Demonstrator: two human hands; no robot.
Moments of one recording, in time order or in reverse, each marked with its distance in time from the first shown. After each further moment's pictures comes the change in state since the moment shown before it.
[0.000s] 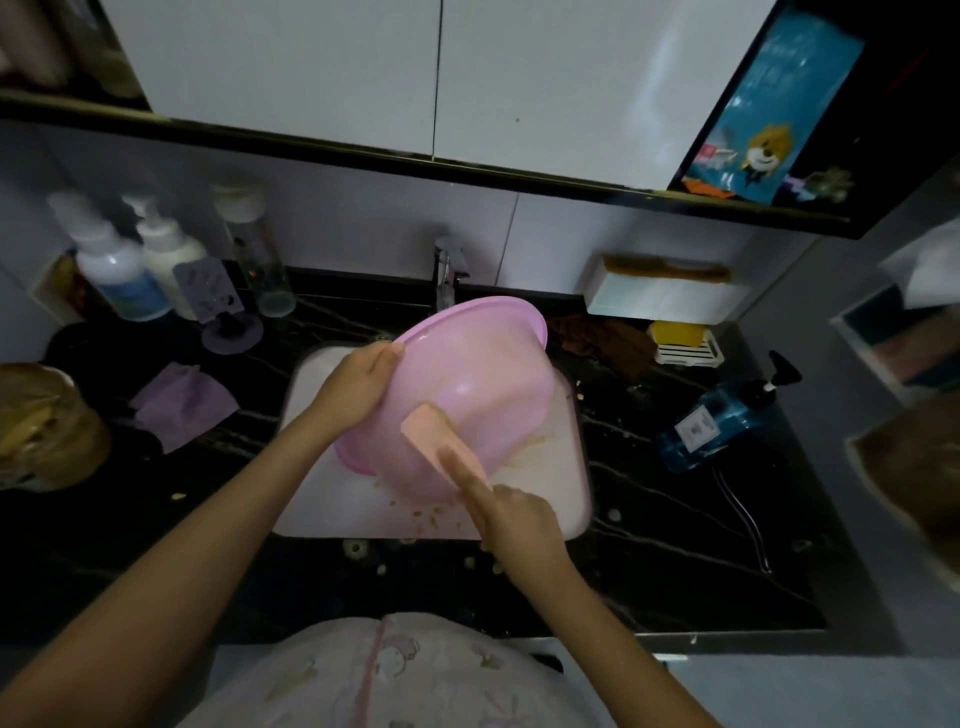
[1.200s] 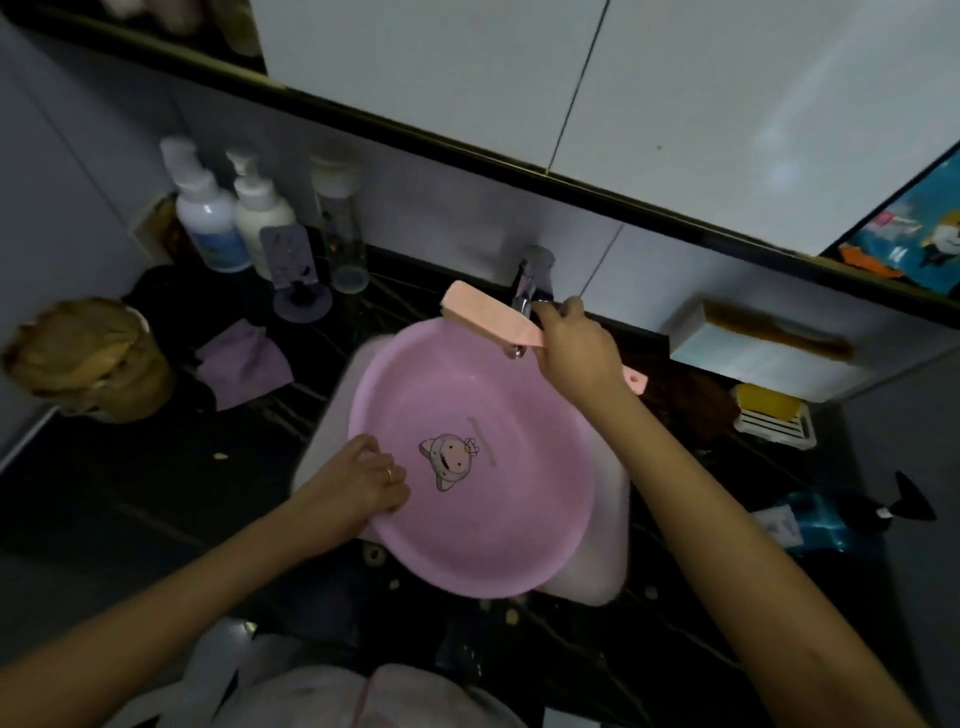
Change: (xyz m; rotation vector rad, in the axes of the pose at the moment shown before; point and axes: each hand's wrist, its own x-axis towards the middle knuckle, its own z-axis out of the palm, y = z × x) left_hand -0.094 -0.040 -0.009 0.854 -0.364 0.522; right_hand 0.209 0.045 -0.052 -0.150 -0.118 -0.011
